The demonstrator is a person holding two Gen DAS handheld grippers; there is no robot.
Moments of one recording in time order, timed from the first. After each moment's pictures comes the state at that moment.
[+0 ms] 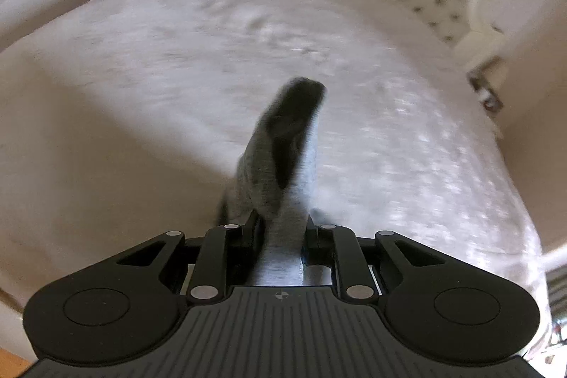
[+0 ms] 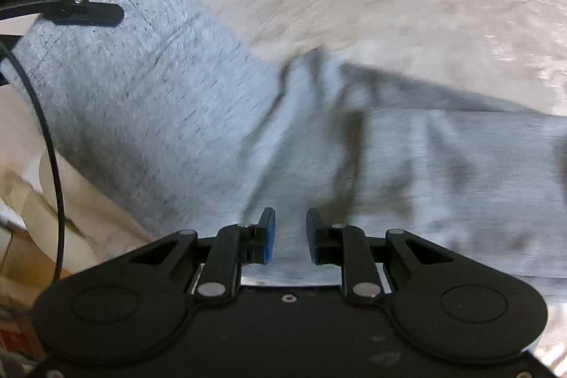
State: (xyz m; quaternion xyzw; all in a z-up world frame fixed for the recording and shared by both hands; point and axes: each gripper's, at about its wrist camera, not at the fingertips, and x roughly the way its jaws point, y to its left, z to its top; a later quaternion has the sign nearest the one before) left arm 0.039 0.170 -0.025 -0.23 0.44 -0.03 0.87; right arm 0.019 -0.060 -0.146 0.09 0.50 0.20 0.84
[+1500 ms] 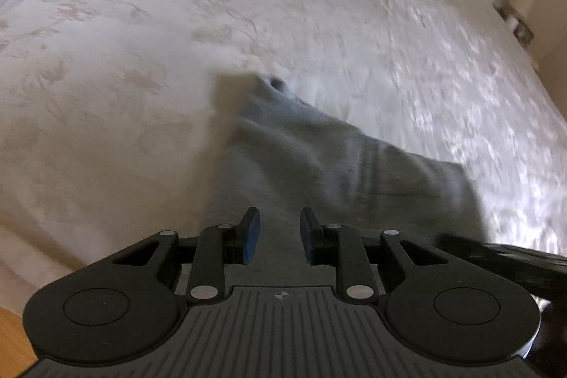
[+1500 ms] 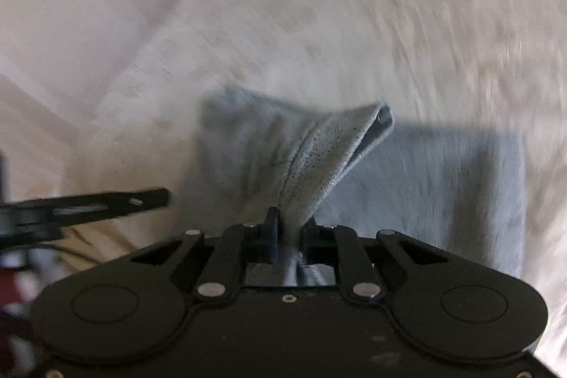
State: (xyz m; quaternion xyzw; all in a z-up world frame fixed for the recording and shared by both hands) left arm 0.059 0.060 -0.125 -0.14 0.50 0.02 0.85; right arm 0.064 -0.189 -0.122 0.14 0.49 0.25 0.82
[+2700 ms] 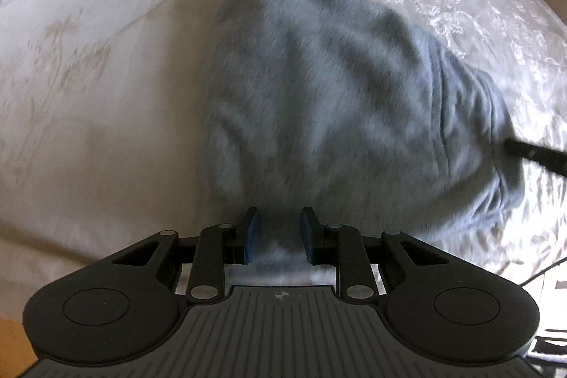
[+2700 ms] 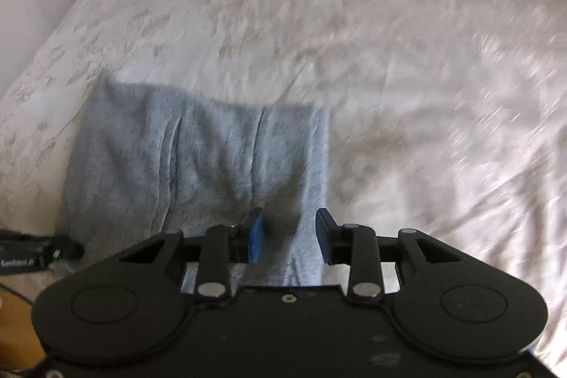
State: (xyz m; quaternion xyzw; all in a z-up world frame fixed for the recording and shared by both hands) left arm 0.037 0.014 -0.182 -0.05 0.61 -0.06 0.79; right arm 0.034 -0.275 -0.150 0.04 0.50 0.07 0.86
